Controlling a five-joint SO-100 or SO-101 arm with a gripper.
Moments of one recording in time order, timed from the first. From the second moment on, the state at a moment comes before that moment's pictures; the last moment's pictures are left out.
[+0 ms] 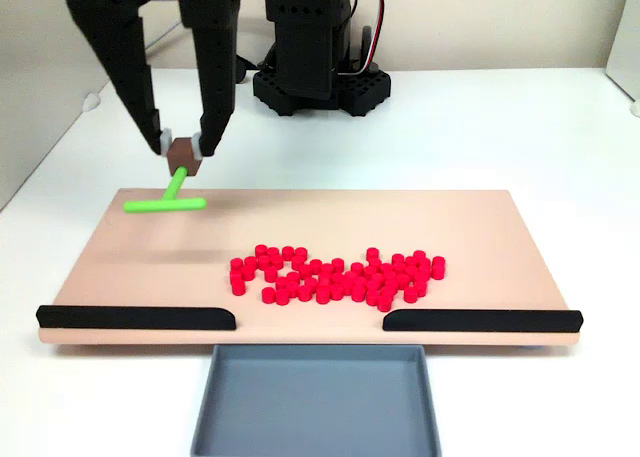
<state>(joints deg) 17.8 88.2 89.3 82.6 -104.4</state>
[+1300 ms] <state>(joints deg) 1.8 99.6 107.1 79.9 -86.8</state>
